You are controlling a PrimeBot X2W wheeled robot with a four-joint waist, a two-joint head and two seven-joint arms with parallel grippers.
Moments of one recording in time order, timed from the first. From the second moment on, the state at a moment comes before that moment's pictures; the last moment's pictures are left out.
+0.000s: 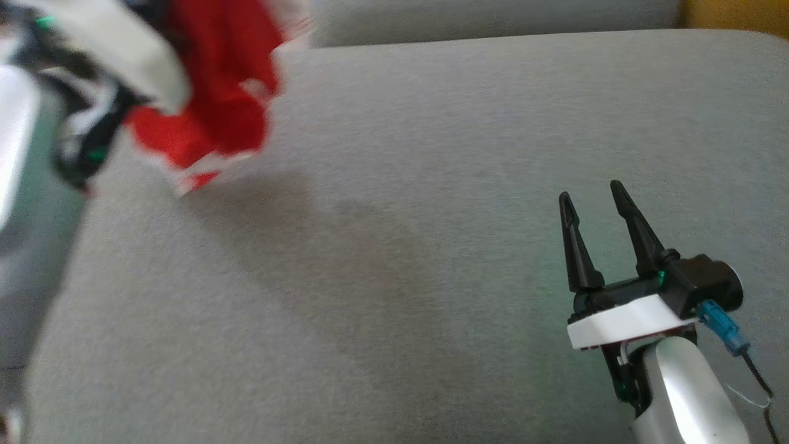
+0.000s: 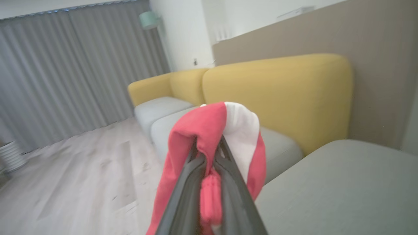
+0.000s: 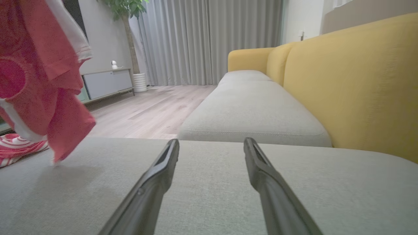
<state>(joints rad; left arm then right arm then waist) -0.95 0.53 -0.51 0.21 -0.59 -0.13 0.31 -0.17 -0.05 0.13 0.22 0.08 0.13 -0.25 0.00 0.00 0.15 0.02</state>
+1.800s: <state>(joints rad) -0.30 0.19 -0.62 0.39 -0.60 0.04 -0.25 -0.09 -0.05 0.08 0.21 0.06 0.13 -0.25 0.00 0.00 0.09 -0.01</state>
